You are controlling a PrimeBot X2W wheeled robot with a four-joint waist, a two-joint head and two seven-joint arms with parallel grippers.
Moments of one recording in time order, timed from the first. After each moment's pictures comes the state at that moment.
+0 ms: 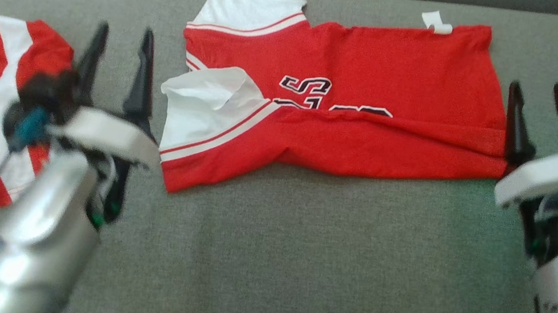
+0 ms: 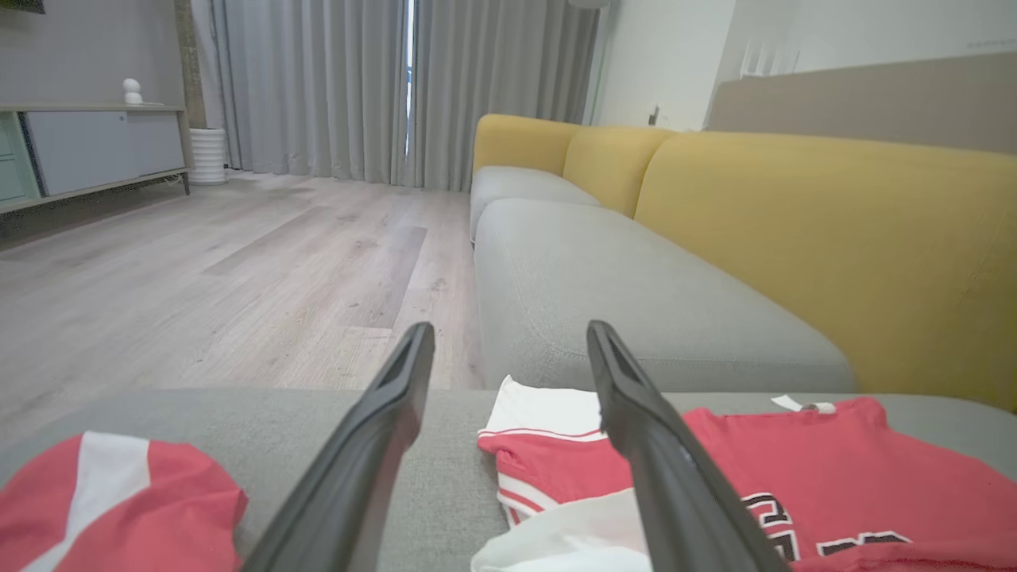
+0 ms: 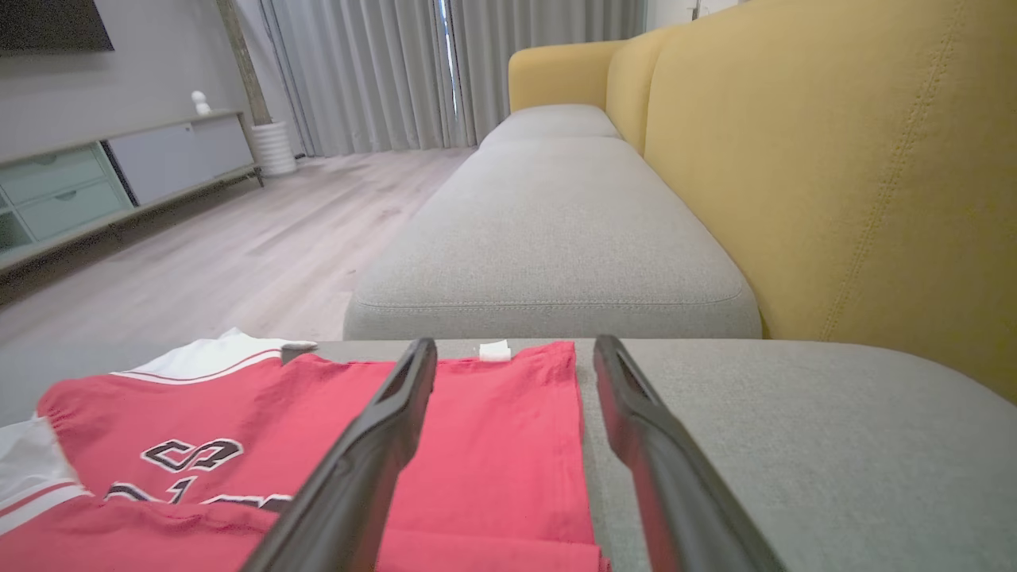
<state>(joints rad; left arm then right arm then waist) -0.62 0.27 -0.49 0.53 -0.63 0.07 -0.25 -0.54 -0.25 0.12 0.59 0.29 0.12 -0.12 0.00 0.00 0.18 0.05</state>
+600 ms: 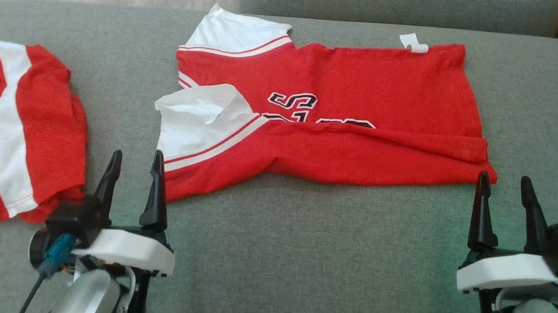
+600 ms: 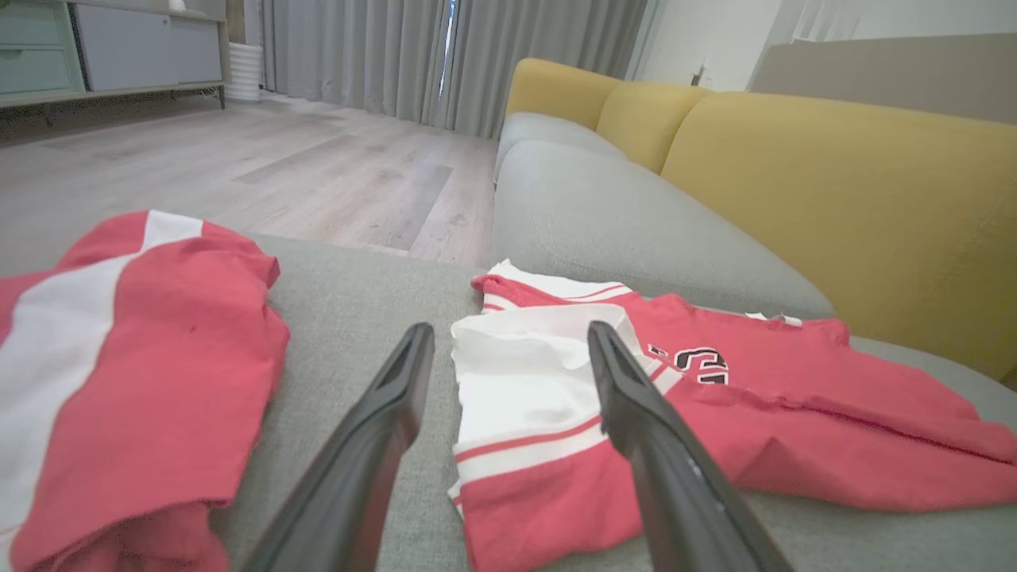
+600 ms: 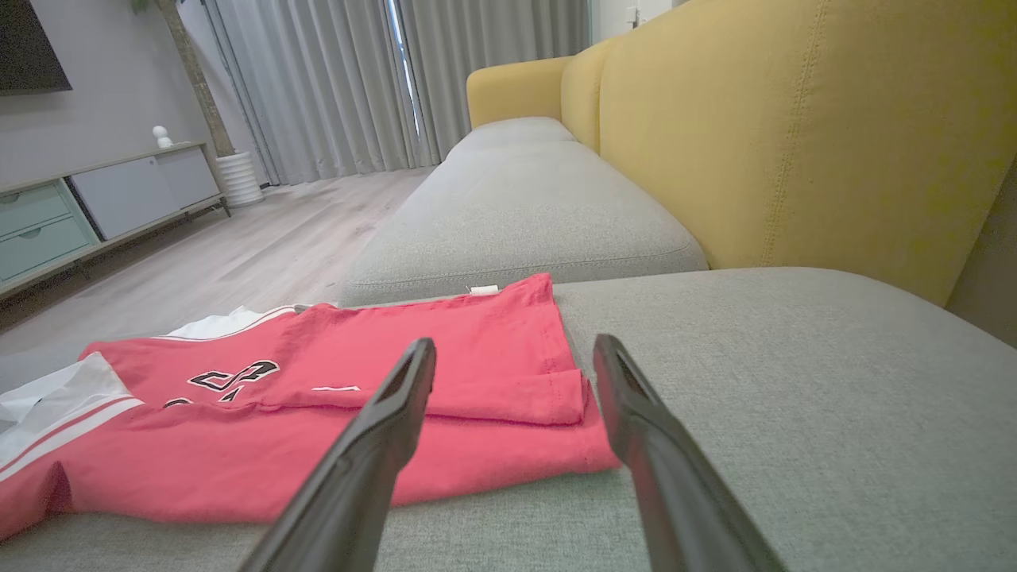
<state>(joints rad) -0.20 0.11 -0.32 0.35 -0.47 0.11 -0.26 -0.20 -0.07 -0.04 0.42 0.13 0.12 -0.24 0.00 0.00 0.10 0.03</state>
